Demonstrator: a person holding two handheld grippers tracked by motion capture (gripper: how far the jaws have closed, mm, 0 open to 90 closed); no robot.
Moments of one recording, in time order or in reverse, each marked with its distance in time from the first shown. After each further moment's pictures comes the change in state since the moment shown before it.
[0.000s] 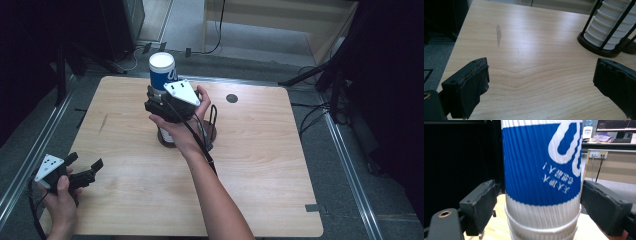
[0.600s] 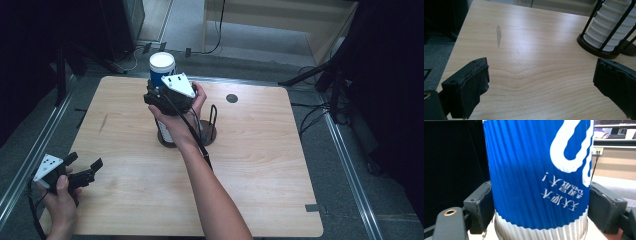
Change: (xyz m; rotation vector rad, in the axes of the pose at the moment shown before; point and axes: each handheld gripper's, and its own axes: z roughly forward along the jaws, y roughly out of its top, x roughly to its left) left arm 0.001 0.000 0.000 -0.002 -0.007 -0.013; right arm 0.001 0.002 0.020 0.019 -0.037 0.014
